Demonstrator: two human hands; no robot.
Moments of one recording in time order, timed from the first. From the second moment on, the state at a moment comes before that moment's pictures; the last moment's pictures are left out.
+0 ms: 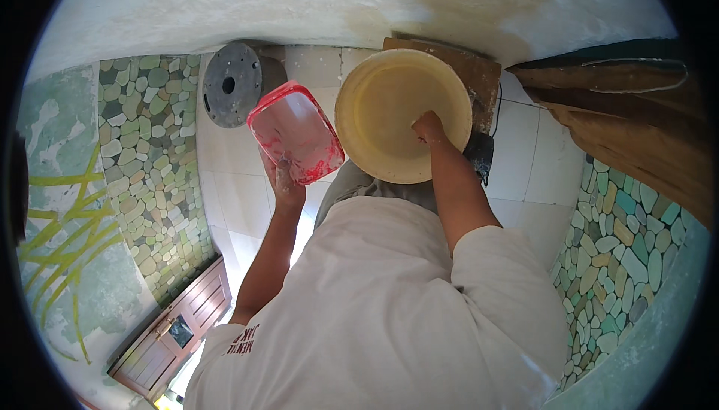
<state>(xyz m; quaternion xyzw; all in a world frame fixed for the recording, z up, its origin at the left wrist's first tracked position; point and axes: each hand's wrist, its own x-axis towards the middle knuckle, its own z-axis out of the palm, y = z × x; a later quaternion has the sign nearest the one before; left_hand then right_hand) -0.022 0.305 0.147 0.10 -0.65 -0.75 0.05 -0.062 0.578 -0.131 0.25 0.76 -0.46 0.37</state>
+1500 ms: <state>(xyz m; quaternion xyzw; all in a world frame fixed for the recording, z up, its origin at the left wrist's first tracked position) -0.060 0.346 0.139 0.08 -0.58 -0.80 -0.14 -0.096 0.554 0.168 0.04 0.72 -0.69 -0.09</state>
